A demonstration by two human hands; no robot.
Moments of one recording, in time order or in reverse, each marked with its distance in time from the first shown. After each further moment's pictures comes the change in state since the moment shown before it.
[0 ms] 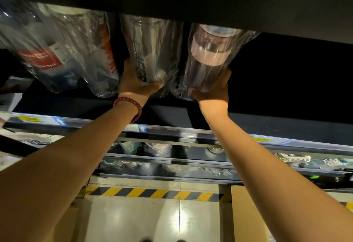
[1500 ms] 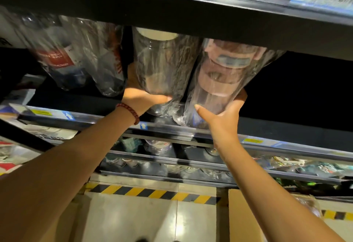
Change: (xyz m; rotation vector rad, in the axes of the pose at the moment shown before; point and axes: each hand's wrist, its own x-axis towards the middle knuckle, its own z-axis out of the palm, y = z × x) left_hand -0.030 0.008 -0.008 -0.040 -0.216 -0.431; right_hand -0.057 0.003 -0.048 0.459 -0.092 -0.063
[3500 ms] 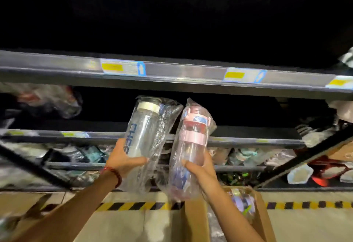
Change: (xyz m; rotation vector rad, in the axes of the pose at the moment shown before) left_hand -0.267 0.046 0.111 -0.095 -0.108 0.119; right_hand -0.112 -0.040 -0.265 0.201 -0.171 0.440
